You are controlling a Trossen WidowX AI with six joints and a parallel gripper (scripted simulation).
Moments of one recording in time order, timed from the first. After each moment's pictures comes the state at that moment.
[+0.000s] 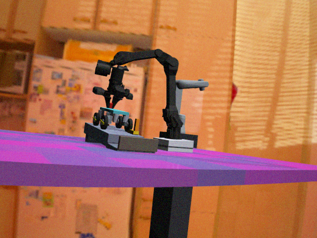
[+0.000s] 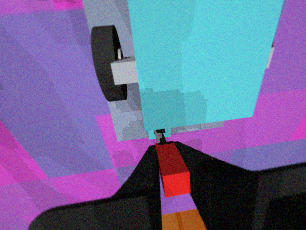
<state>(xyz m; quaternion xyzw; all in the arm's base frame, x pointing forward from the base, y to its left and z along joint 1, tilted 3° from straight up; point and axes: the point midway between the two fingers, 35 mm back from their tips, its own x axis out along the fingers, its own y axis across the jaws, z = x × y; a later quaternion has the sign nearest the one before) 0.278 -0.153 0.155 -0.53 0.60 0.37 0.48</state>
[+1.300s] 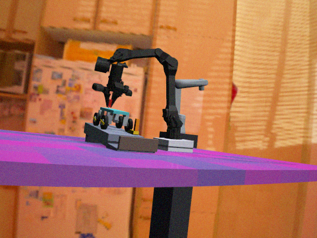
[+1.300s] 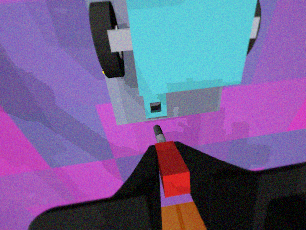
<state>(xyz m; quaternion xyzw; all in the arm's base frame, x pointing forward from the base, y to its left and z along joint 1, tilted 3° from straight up) 0.274 -0.167 0.172 -0.53 0.60 0.36 0.48</state>
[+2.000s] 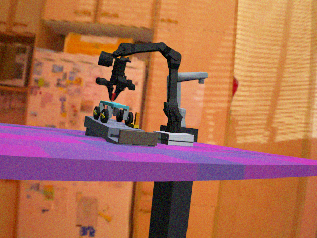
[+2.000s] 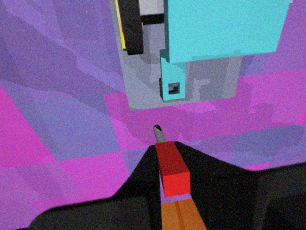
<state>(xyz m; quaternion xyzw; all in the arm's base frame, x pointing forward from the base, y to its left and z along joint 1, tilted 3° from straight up) 0.250 -0.181 0.173 -0.53 0.60 0.36 0.48</state>
